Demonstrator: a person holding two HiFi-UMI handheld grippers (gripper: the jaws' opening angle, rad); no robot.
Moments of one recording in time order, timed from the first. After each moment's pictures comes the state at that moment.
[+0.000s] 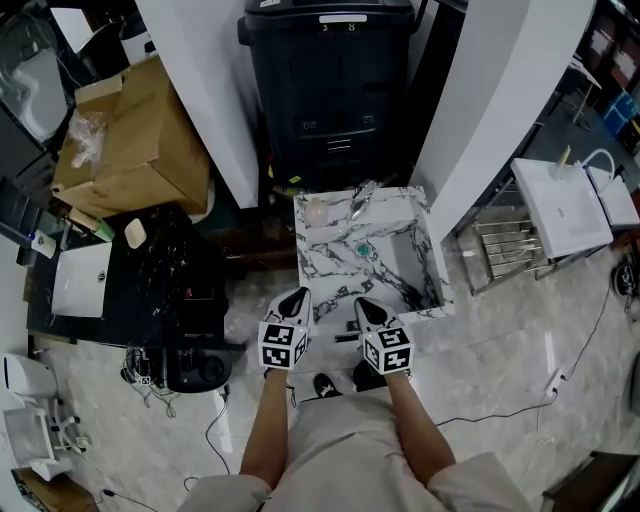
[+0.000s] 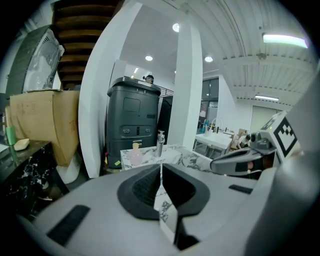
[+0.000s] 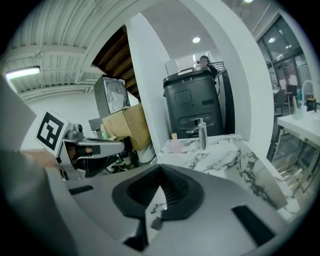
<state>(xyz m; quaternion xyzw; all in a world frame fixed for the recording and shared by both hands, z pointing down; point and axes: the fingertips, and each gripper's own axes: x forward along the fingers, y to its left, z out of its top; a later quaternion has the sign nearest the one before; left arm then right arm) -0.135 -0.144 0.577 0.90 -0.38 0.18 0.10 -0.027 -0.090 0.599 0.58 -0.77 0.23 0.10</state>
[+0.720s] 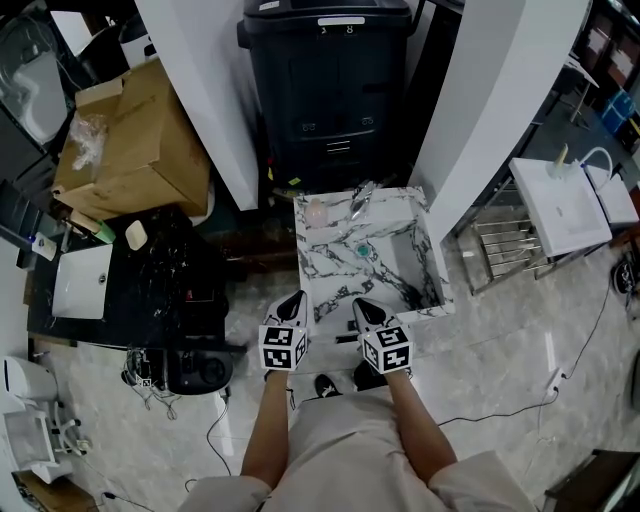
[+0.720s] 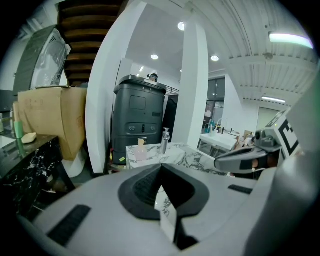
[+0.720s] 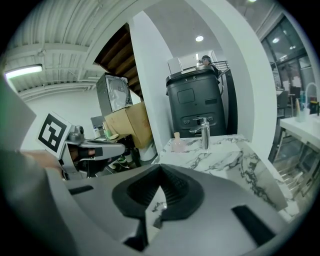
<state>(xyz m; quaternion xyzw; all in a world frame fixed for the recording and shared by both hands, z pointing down) -0.147 -0.143 0.587 0.89 -0.40 0.18 0.12 -0.034 -0.089 0.599 0.57 -0.78 0.22 0.11</state>
